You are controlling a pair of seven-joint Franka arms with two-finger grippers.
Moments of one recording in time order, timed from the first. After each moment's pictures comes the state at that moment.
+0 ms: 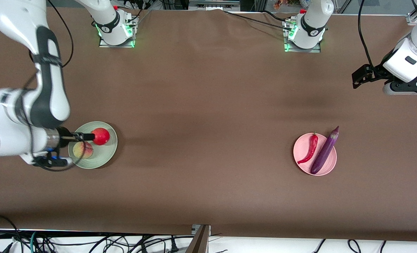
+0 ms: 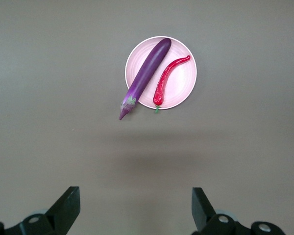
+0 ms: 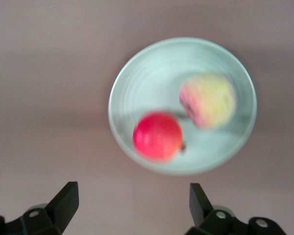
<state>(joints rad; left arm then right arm) -0.02 -0.04 -0.06 -1.69 0.07 1.59 -0.07 0.24 0.56 -0.30 -1.35 0.24 1.59 -0.08</state>
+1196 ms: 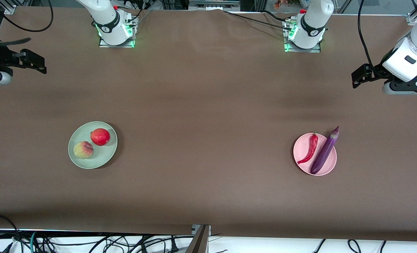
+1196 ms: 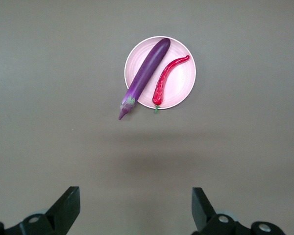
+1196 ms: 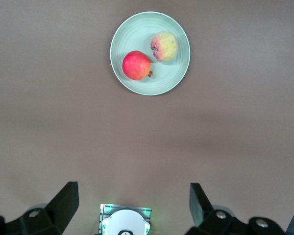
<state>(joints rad) -0.02 -0.04 -0.06 -1.69 0.07 1.59 -0.07 0.12 0.05 -0.08 -1.46 -0.05 1.35 -0.09</state>
